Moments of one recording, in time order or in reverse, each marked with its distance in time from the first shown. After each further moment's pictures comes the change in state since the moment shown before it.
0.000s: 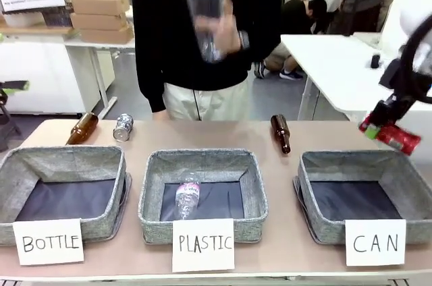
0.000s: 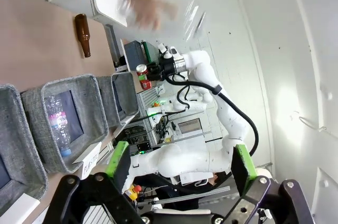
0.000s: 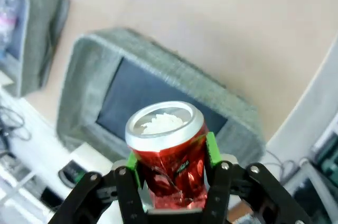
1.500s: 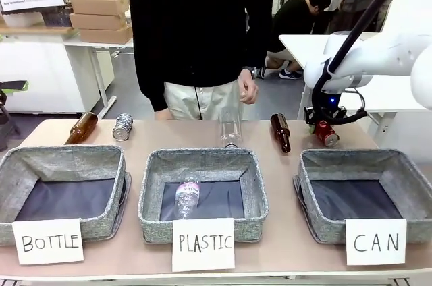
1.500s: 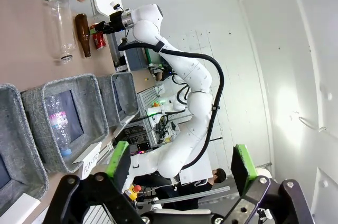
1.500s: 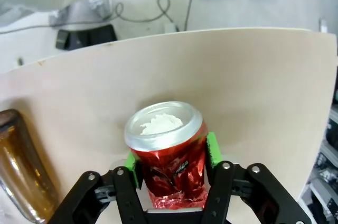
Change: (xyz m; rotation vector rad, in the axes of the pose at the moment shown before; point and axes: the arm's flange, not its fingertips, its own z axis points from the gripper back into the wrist) left arm 0.000 0.001 0.000 0.000 0.000 0.002; right arm 0.237 -0.127 -0.167 -0.294 0.033 -0.624
